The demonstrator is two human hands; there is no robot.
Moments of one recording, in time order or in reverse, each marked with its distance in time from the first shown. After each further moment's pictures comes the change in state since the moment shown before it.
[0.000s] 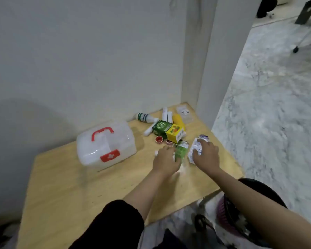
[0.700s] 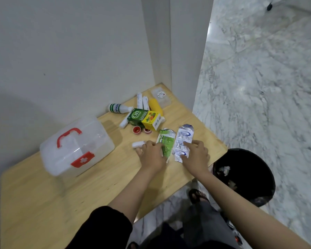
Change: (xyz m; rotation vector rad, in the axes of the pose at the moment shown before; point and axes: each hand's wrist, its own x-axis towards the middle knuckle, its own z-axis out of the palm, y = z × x) left_hand 0.013 0.001 0.041 0.307 -0.089 -0.123; right_hand -0.045 0.033 0.011 0.074 -0.042 0.213
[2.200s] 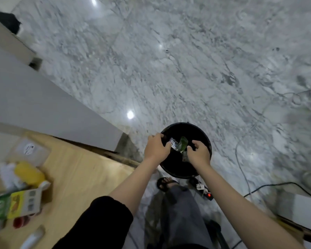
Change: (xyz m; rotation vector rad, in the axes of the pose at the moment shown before) left_hand 0.057 0.300 0.165 -0.054 -0.515 0.394; right_hand 0.039 0.257 -0.128 0.635 0.311 0.862
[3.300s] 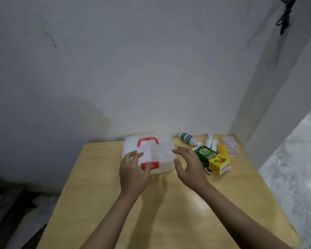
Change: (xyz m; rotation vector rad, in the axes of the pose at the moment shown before) left_hand -0.425 -0.341 -0.143 -0.236 1.480 -0.483; right_hand -0.402 -0.073 0.277 -0.294 -0.843 -1.677
